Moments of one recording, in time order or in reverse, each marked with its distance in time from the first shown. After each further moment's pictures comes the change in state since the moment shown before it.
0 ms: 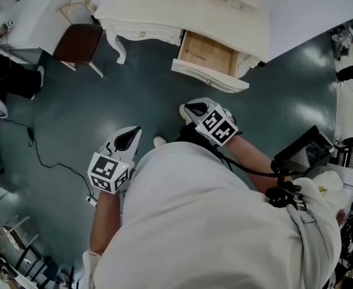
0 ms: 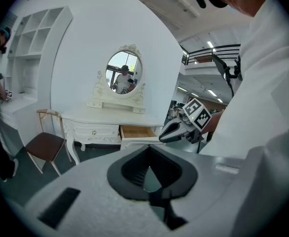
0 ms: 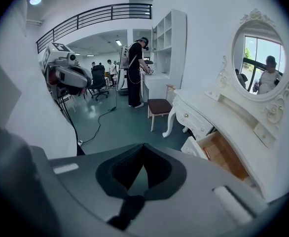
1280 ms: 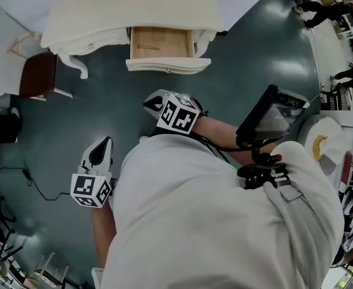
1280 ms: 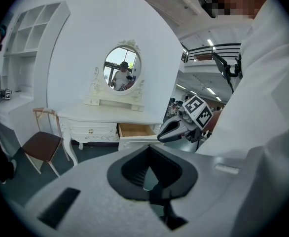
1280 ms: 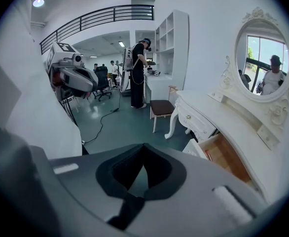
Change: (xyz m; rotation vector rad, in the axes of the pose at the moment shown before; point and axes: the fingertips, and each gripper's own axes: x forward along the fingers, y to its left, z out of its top) left arm 0.021 0.006 -0.001 -0.005 0.037 -0.020; right arm 0.005 -0.004 0.010 -0.028 -0.012 0.031
